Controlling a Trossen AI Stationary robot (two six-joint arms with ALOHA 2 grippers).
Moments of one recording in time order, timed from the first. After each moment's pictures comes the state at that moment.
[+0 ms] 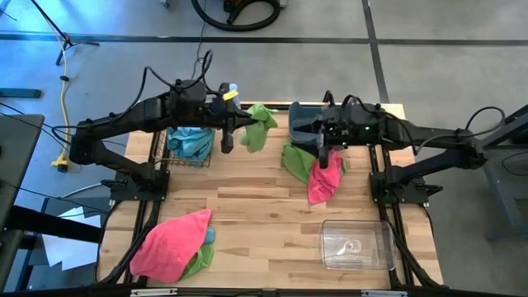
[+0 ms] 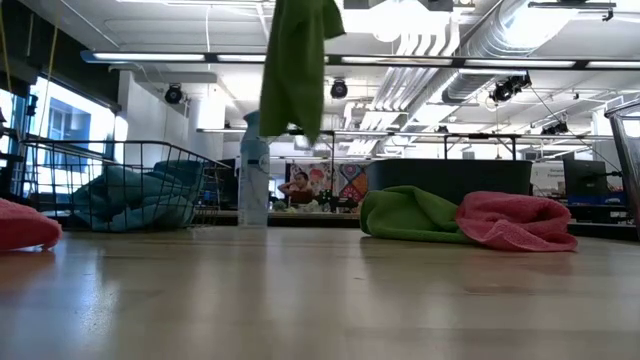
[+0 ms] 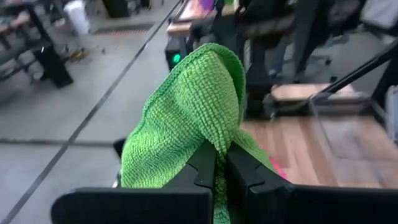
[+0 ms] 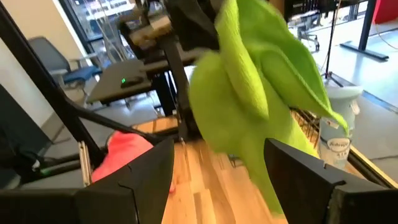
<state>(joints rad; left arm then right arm) 0.18 1.31 1.52 -0.50 0.00 0.16 -0.07 1.13 1.20 -0.26 0.01 0.22</state>
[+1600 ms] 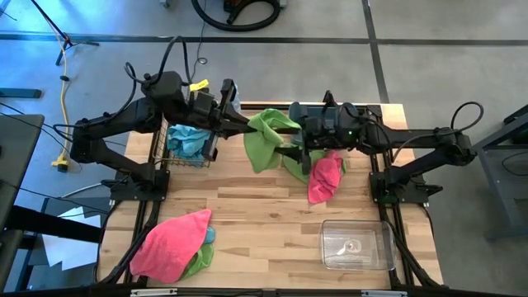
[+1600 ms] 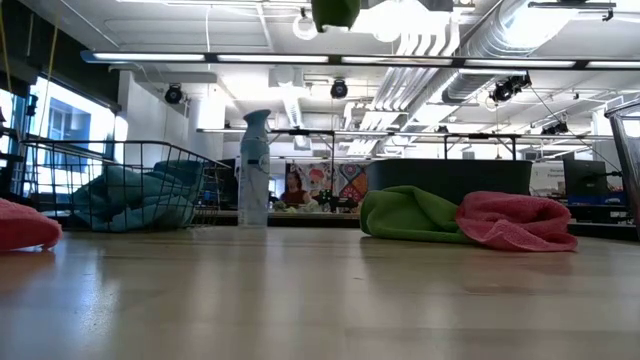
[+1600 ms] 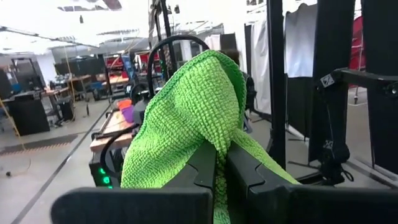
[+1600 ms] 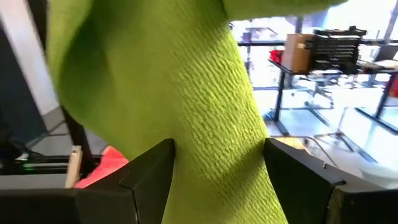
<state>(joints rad) 0.11 1.32 1.63 -0.20 0.33 0.14 -0.04 1.29 1.20 0.05 -0.06 0.00</state>
